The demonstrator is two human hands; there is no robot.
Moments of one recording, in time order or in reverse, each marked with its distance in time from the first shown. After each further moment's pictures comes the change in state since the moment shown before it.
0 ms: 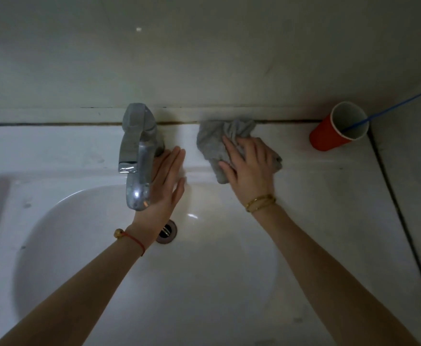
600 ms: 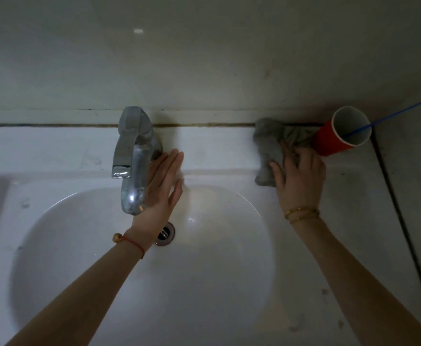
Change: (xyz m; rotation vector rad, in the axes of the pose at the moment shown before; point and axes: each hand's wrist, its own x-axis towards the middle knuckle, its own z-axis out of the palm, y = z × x) left_hand -0.003 -0.021 0.015 0.006 0.087 0.089; right_hand -0.024 0.077 -0.014 -0.081 0.052 0.265
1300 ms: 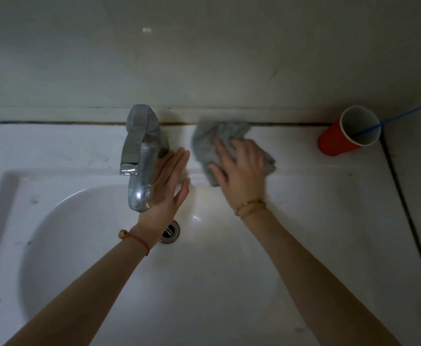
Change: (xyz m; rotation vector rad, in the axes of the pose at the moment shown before) left_hand -0.003 -0.012 0.006 0.039 0.042 0.031; right_hand 0.002 -0.107 0.014 0.144 -0.054 -0.243
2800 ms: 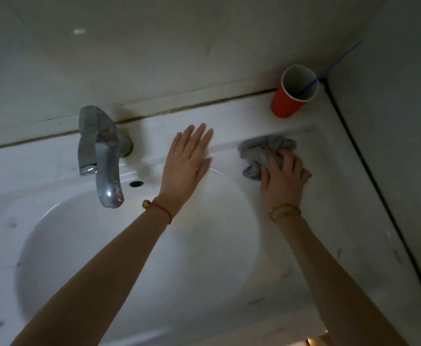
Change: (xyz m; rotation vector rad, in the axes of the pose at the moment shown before) left_hand 0.039 0.066 0.045 0.140 -0.295 0.238; right_hand -0.109 0.086 -0.036 -0.074 -0.094 0.592
